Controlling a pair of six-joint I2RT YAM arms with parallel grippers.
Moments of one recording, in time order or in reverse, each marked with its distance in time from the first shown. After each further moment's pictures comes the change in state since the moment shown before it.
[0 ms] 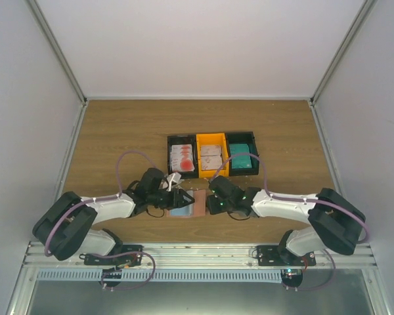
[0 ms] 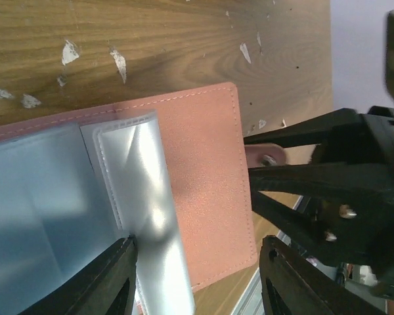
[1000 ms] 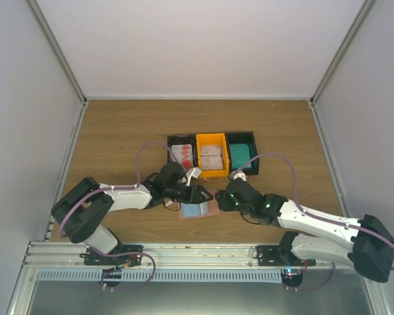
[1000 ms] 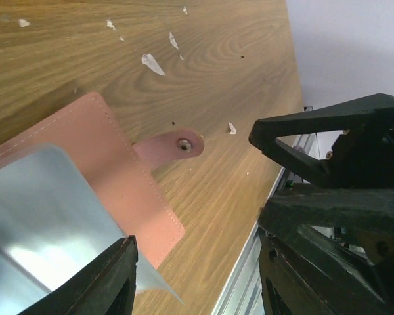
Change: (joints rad) left arm -0.137 0.186 0.200 0.061 0.007 0.009; right arm -0.003 -0.355 -0.084 -0.120 0.194 0.109
